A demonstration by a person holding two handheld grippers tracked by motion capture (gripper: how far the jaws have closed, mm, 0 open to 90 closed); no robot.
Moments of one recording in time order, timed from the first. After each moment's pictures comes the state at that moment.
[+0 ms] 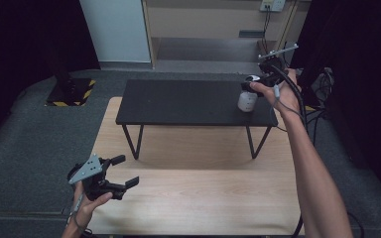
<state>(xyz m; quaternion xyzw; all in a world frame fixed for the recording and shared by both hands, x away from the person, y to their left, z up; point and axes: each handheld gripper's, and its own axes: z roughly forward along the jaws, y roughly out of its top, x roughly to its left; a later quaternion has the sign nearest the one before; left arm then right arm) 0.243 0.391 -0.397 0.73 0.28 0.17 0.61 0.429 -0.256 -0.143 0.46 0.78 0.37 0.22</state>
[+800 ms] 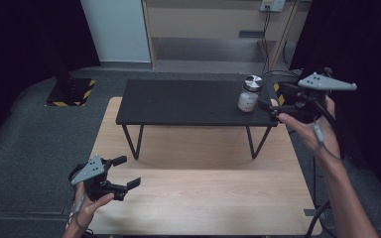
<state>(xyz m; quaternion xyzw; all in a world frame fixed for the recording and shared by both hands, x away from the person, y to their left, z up) 0.243 0.387 -0.396 0.73 0.28 0.16 0.60 0.288 -0.324 -0.192 0.35 0.71 0.54 0.28</state>
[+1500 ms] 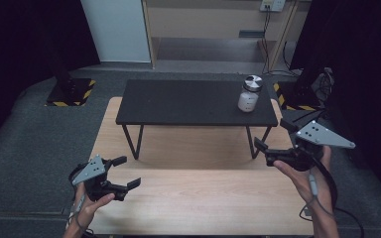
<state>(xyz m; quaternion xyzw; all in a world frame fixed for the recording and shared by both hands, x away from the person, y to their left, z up) 0.243 0.387 -0.395 0.74 0.28 0.17 0.59 0.220 -0.318 -0.257 0.32 0.70 0.56 0.30</state>
